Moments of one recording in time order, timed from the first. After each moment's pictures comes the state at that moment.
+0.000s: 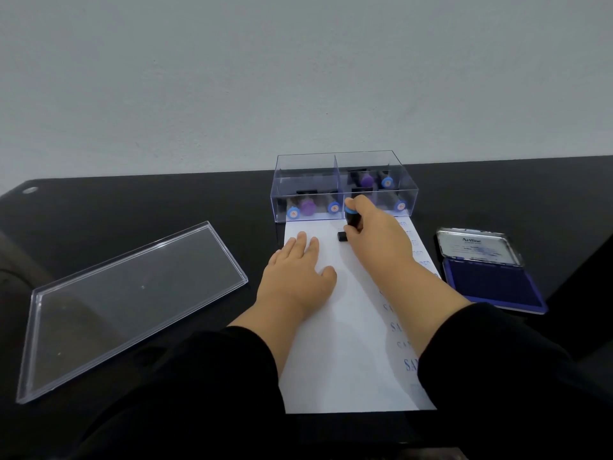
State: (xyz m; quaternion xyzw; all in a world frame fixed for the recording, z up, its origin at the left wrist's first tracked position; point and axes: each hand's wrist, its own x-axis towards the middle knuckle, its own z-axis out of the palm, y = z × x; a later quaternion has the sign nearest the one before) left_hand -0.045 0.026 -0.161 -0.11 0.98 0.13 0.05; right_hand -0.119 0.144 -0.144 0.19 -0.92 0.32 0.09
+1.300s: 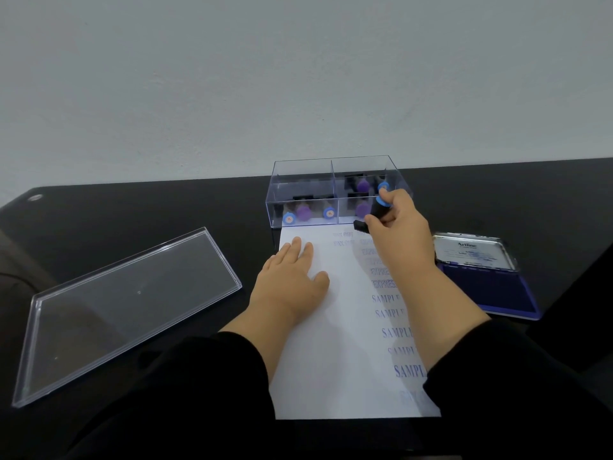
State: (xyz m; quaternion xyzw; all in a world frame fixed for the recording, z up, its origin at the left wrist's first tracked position) left_hand -0.047 0.024 -0.165 -0.11 0.98 0.13 0.04; right_hand -0.125 0.175 -0.138 0.10 -0.86 0.50 0.11
